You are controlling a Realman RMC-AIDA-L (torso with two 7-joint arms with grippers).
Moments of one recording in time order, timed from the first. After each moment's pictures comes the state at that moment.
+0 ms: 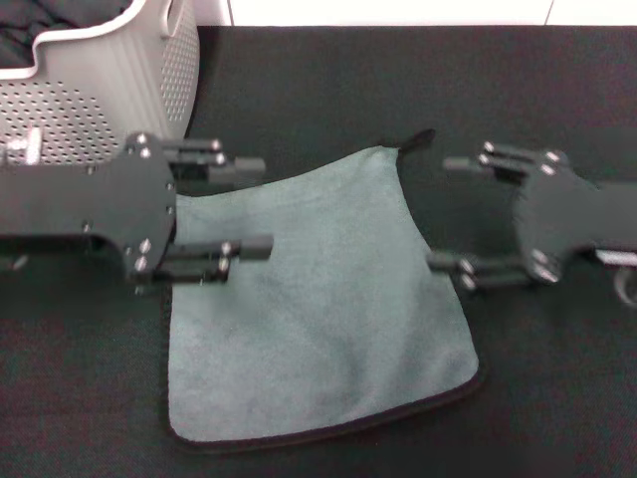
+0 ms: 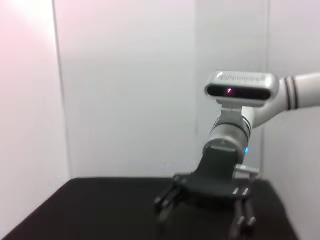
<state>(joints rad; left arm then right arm) -0.35 -2.09 0.79 1.15 1.77 1.96 -1.38 0.23 2.01 -1.39 -1.24 1.66 1.42 -1.79</state>
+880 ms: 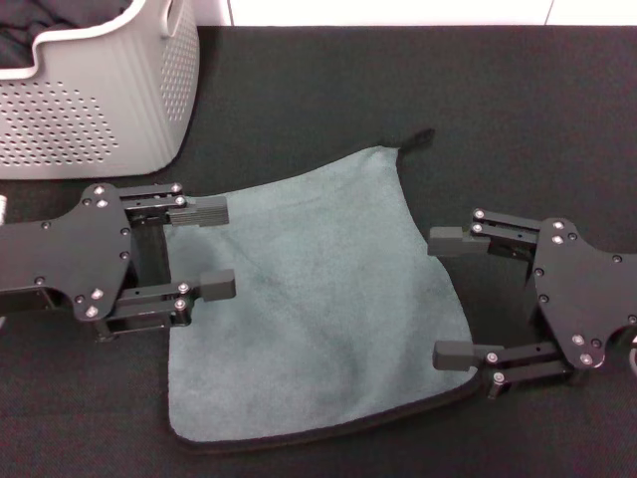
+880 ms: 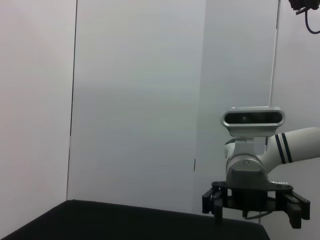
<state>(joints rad) -0.26 -2.05 0.79 0.95 1.67 2.01 -1.31 0.23 2.01 -1.42 -1.06 1.86 1.70 -1.82</state>
